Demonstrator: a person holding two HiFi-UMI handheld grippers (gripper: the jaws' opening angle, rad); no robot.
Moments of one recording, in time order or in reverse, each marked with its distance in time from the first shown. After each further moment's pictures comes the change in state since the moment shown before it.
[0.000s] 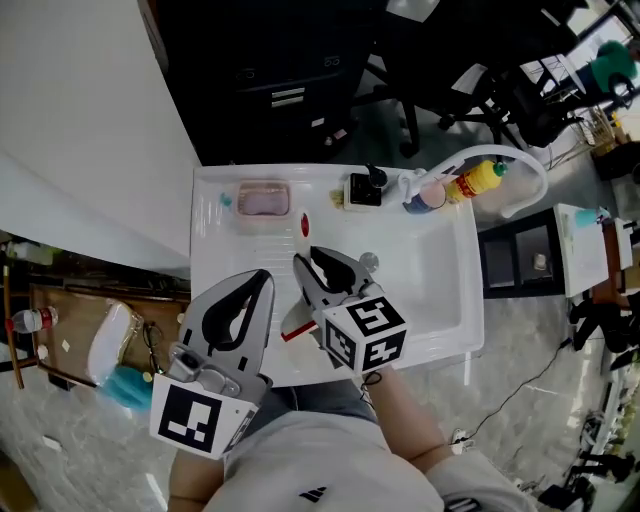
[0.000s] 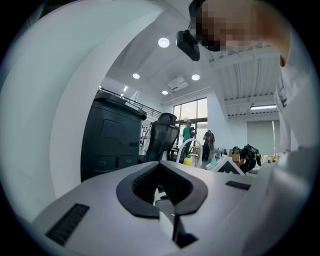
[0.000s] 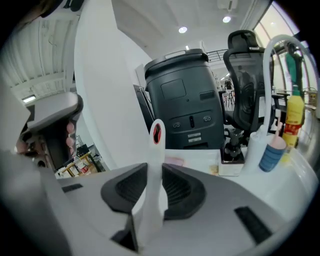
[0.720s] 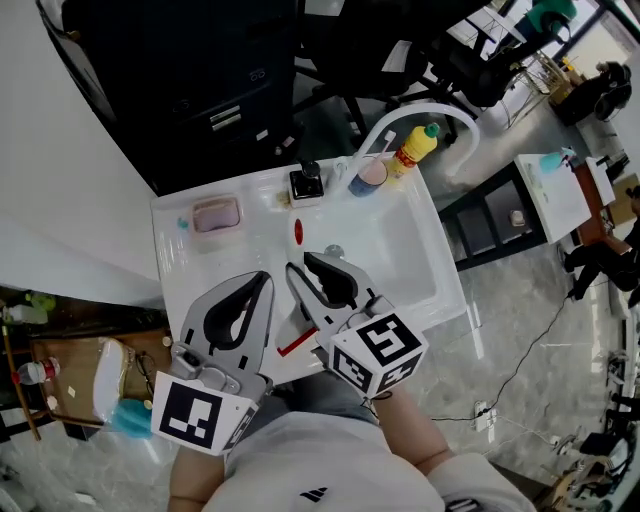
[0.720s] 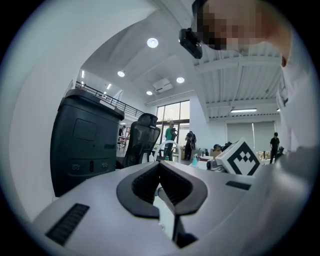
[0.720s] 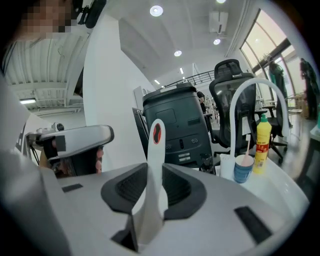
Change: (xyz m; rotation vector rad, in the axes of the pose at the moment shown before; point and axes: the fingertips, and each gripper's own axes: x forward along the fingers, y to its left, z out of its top) left arm 0.019 -0.075 0.012 0.050 -0.024 -0.209; right arm -0.103 -0.006 0.036 0.005 -0.230 -0.075
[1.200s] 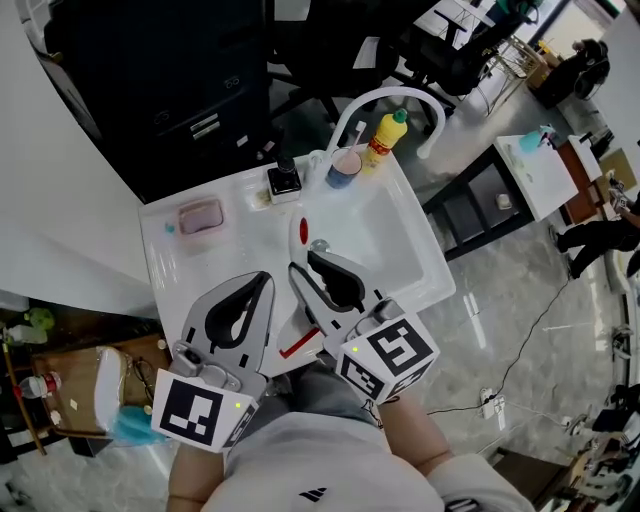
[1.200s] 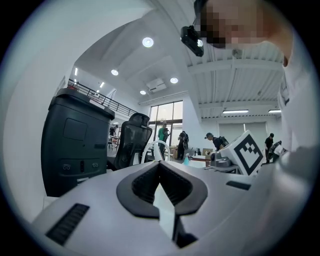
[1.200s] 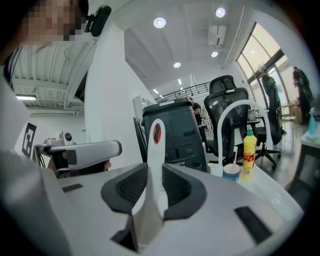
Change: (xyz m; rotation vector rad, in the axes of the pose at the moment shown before) left arm -0.004 -0.038 -0.002 0.015 0.003 -0.085; right arm -0.052 0.003 0.017 -0.031 -0.111 -0.049
